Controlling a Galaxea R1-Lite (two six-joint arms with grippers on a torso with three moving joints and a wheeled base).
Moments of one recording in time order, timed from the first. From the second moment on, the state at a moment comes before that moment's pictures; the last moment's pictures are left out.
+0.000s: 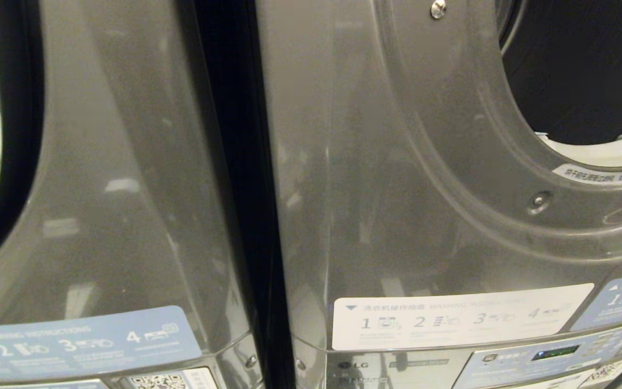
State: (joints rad) left arm 0.00 0.00 0.00 0.00 0.00 0.06; right arm 0.36 1.20 -1.27 -0.14 -0.30 0.08
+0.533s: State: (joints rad) left arm 0.00 0.00 0.00 0.00 0.00 0.06; right arm 0.30 0.65 -0.47 0.02 -0.30 0.05
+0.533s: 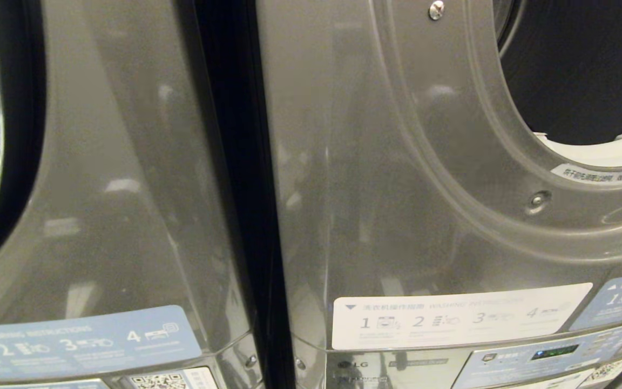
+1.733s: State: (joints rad) left arm 0.00 0.00 0.00 0.00 0.00 0.04; right arm 0.00 0.00 -0.01 -0.05 -0.01 -0.12
